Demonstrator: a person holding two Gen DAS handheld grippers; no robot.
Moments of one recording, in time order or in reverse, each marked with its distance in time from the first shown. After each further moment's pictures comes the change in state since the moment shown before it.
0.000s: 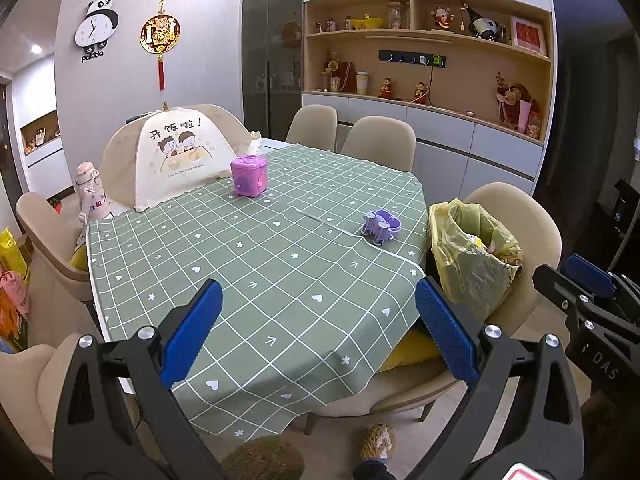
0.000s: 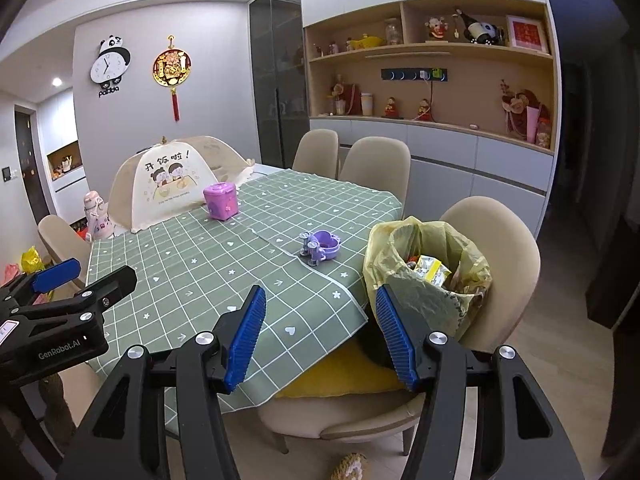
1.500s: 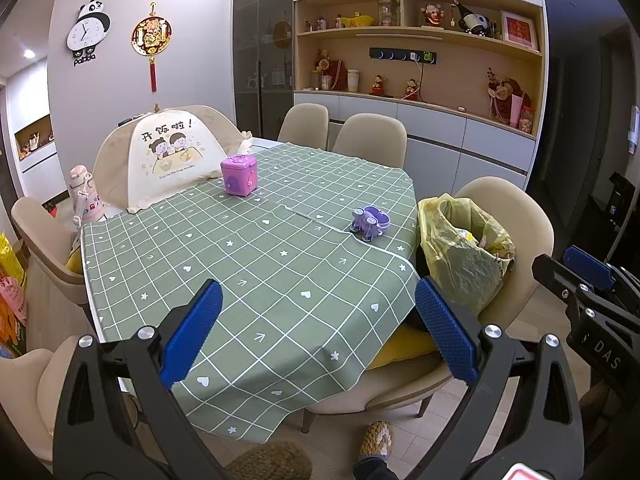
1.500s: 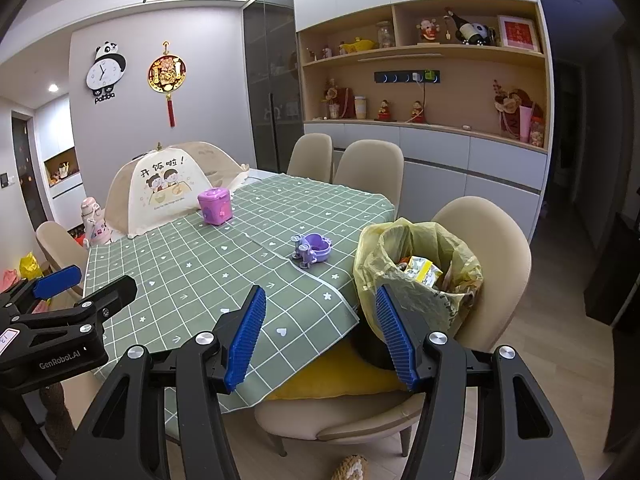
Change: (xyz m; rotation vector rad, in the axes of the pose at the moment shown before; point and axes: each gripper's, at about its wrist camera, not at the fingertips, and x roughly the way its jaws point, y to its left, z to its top) left arm -0.003 -0.009 -0.002 0.019 0.004 -0.019; right arm -0.006 -0.011 -0.001 0.015 -0.018 -0.006
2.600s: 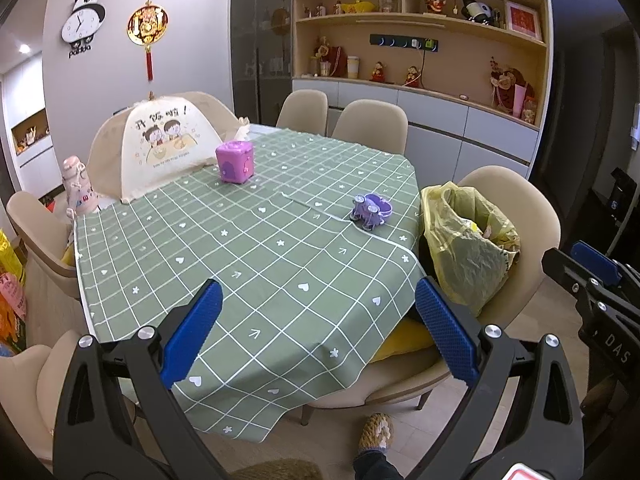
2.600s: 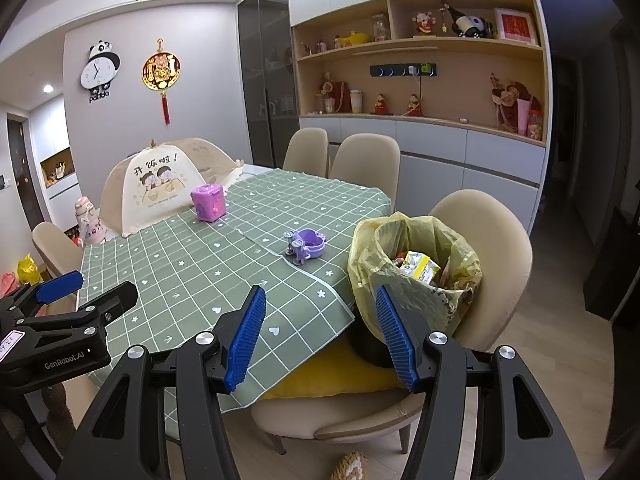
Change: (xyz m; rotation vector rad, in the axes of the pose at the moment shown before) left arm 0.031 0.003 -0.001 -0.004 0.058 -0.007; right arm 0.023 -0.006 -0.003 0.007 0.035 -0.009
